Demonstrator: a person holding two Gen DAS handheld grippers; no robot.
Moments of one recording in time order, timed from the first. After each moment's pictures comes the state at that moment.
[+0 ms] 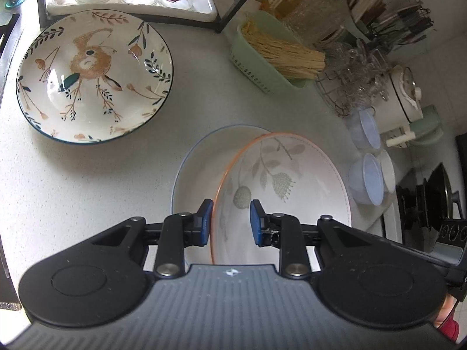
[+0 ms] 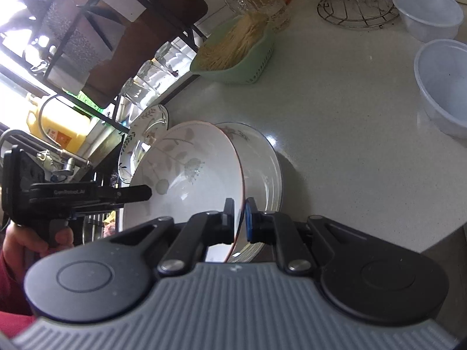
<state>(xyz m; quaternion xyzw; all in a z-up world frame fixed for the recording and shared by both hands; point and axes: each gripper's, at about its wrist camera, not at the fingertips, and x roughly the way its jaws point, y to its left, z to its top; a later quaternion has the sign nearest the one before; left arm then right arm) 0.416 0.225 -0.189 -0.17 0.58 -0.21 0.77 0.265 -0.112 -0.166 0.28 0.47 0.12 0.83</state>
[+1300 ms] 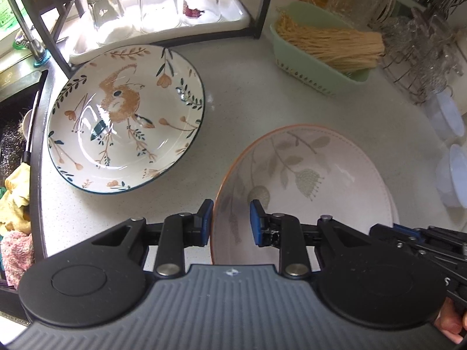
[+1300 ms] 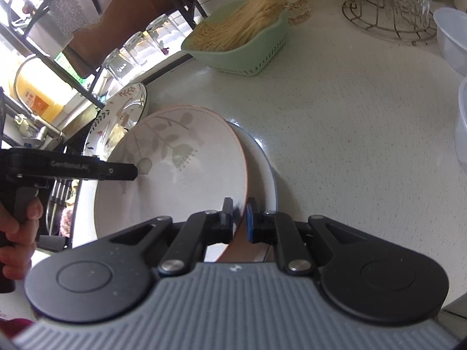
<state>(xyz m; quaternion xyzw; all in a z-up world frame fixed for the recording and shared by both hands) 0.438 0.178 -0.207 0.00 0.57 -0.08 0.82 0.297 -0.088 -0.194 0.19 0.48 0.12 0.85</state>
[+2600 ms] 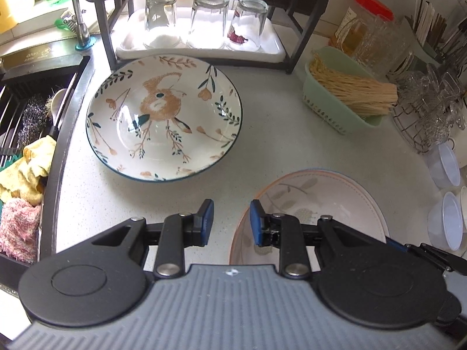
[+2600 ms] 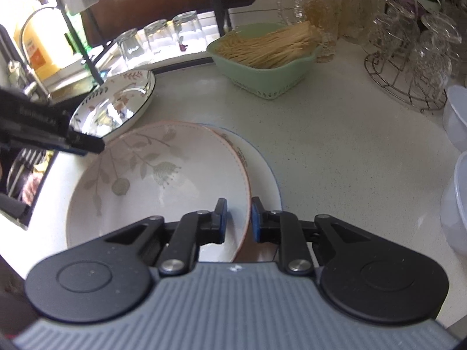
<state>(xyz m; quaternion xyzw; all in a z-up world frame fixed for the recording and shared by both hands) 0.415 0.207 -0.190 -0.08 0.53 -0.03 0.85 0.300 -0.065 -0.191 0.06 0.43 0.12 0.89</state>
